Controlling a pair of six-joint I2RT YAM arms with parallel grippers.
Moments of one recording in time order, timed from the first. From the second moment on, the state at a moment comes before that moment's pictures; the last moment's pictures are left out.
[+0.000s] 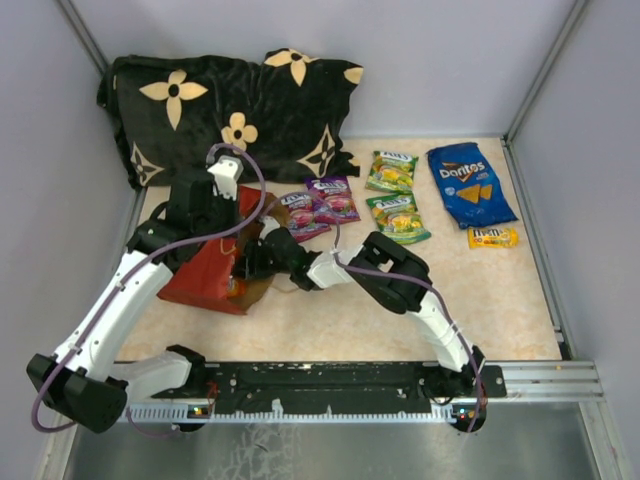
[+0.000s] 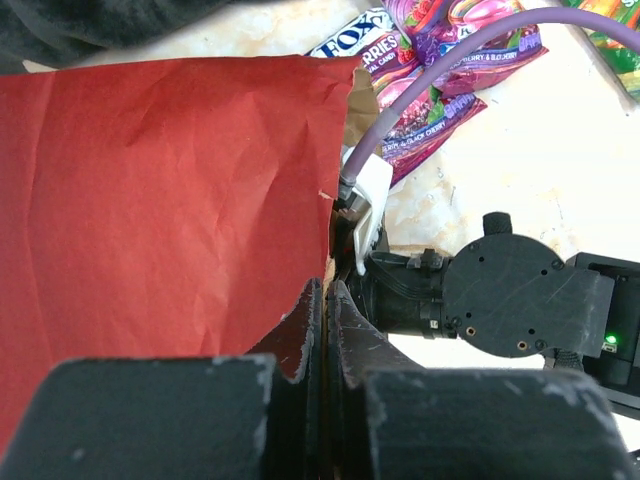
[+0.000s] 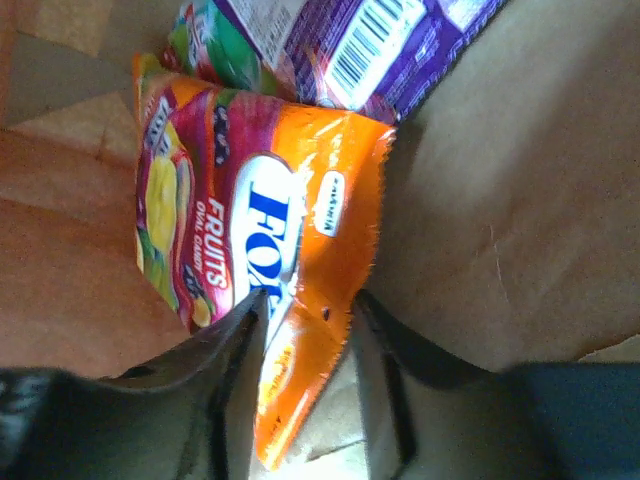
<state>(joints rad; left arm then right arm) -0.43 1.12 1.17 -0.65 -0.08 -0.06 0.99 2.28 1.37 0.54 -0.20 0.82</state>
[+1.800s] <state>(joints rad) -0.43 1.06 0.99 -0.52 -0.17 -0.05 0.57 1.74 1.29 -0.54 -0.33 -0.06</state>
